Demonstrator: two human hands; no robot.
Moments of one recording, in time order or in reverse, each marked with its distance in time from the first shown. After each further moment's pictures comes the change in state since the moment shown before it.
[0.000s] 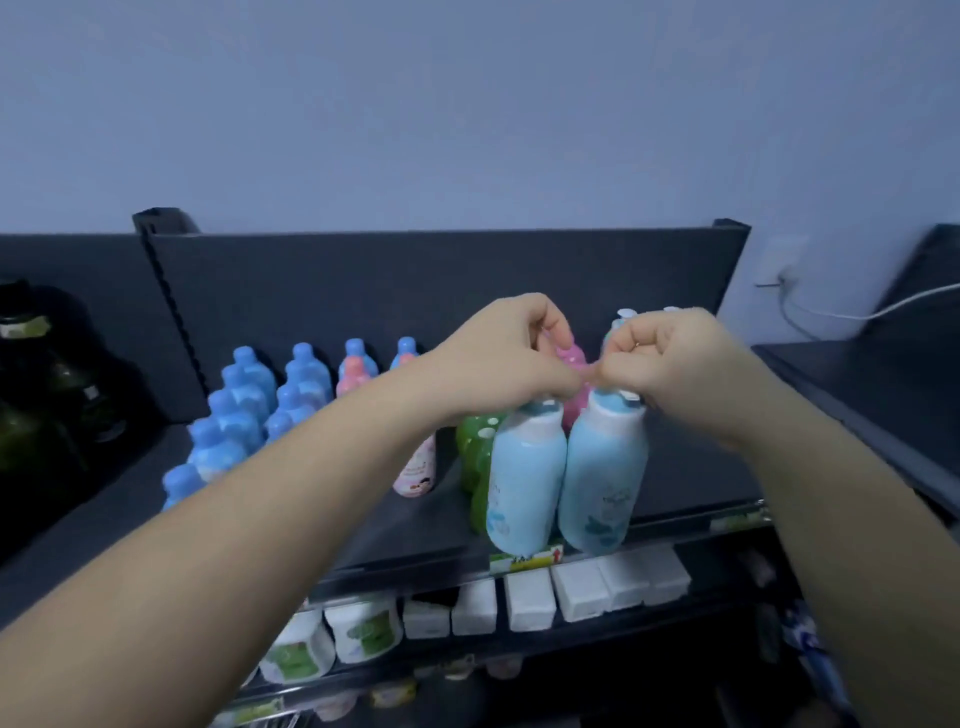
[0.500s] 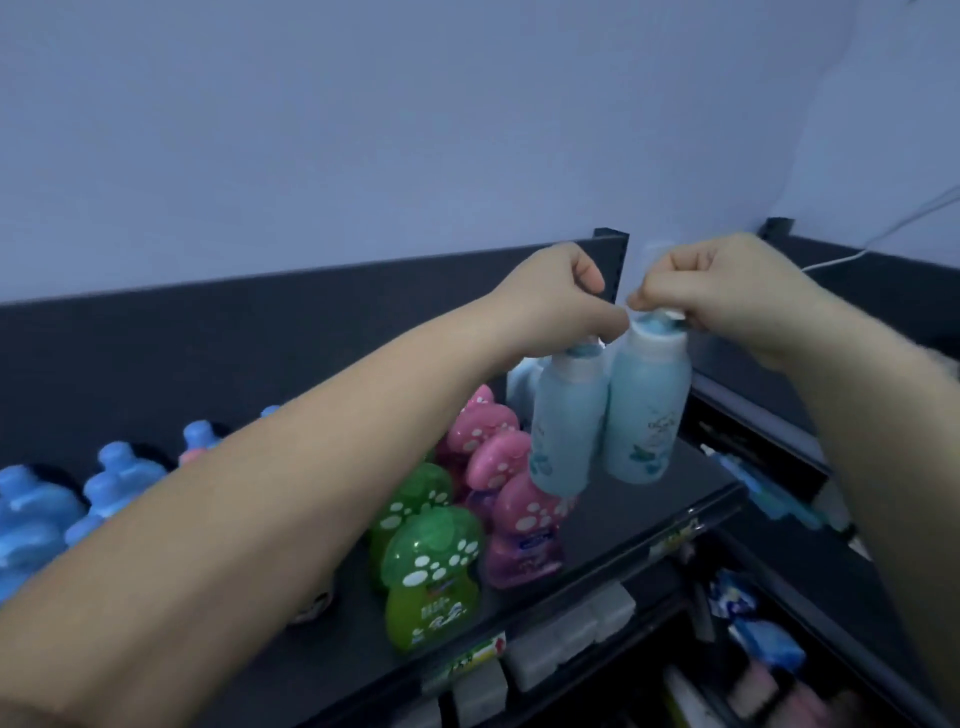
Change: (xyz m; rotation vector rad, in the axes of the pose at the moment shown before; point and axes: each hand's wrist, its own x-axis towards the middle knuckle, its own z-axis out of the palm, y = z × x) left_hand 0.152 0.055 0.055 -0.020 -0.138 0.169; right_hand 0.063 0.041 -0.119 -0.049 0.312 0.145
